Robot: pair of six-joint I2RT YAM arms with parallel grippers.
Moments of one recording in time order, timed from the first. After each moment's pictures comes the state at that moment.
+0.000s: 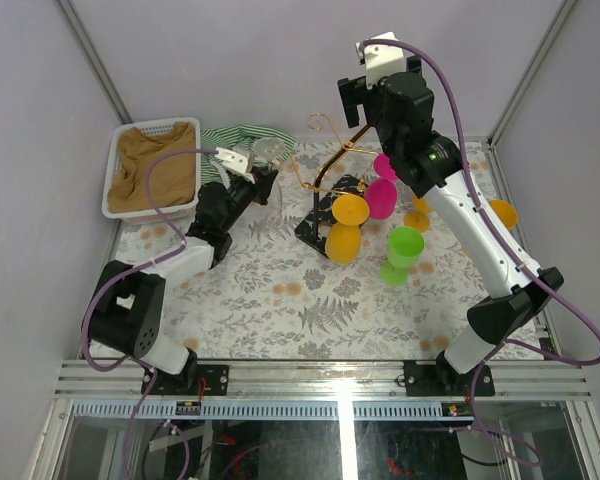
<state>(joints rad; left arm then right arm) -0.34 1.52 0.80 0.84 0.19 -0.11 0.57 1.64 1.93 -0.36 0.45 -0.23</state>
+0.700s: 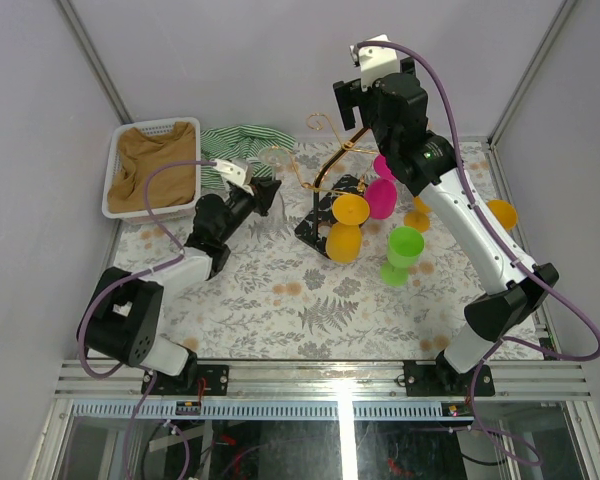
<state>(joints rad) -0.35 1.46 0.69 0.91 0.25 -0.15 0.57 1.66 1.93 -0.36 0.43 -0.23</state>
